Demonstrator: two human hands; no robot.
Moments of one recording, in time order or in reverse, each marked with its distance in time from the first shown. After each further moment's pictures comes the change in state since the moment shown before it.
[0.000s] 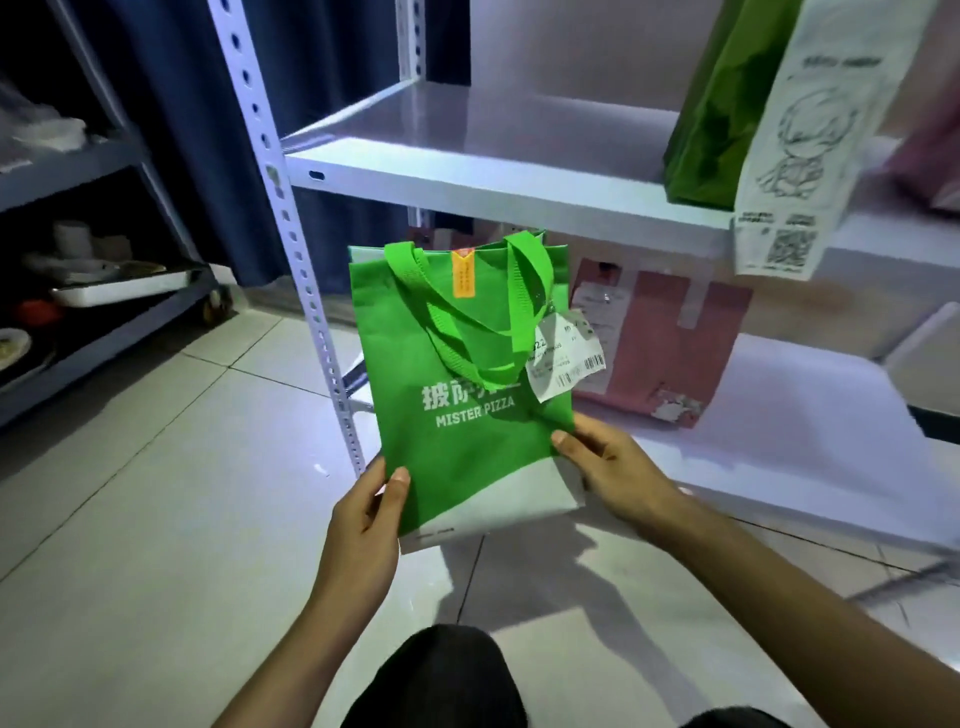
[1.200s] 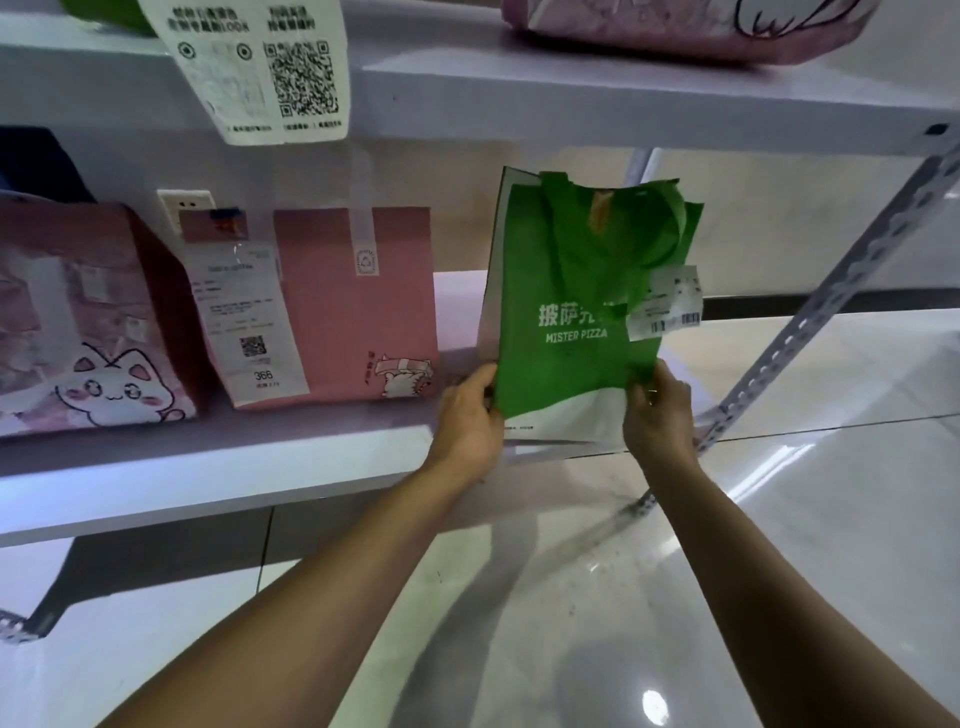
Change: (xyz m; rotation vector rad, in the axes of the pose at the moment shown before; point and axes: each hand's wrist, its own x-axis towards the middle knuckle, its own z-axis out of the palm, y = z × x) left_hand 0.083 -0.040 0.424 0.401 -0.600 0.295; right_hand -0.083 0.204 -0.286 -0.303 1.110 0.397
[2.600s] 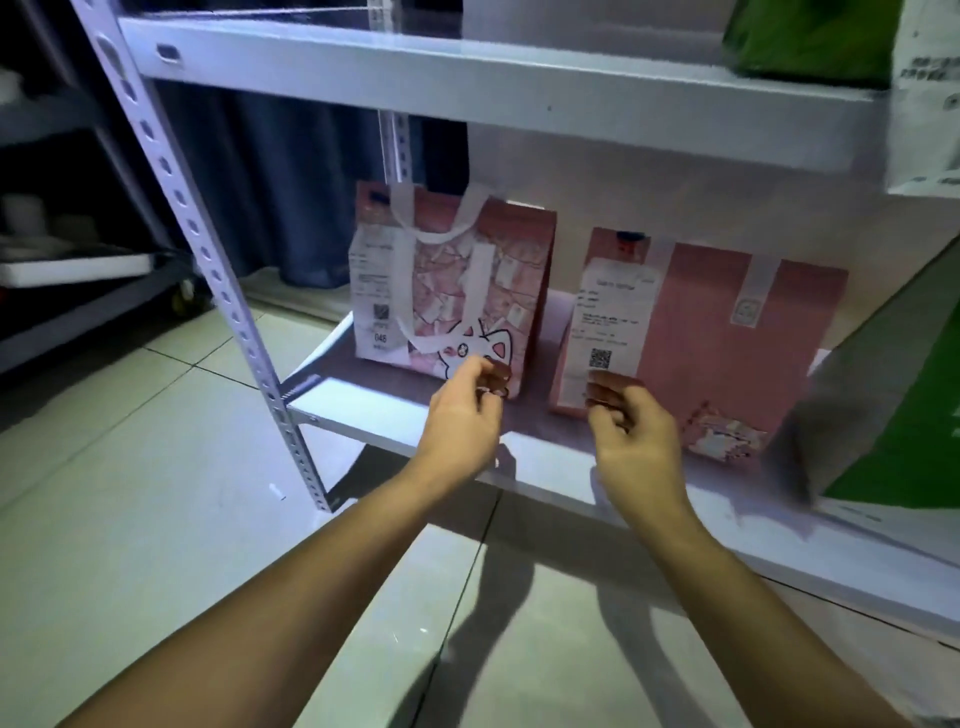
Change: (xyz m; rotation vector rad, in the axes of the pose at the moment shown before) left_hand -0.084 -0.124 -0.248 -0.012 0.503 -0.239; right_hand -0.169 -0.172 0.216 0.306 -0.575 -0.349
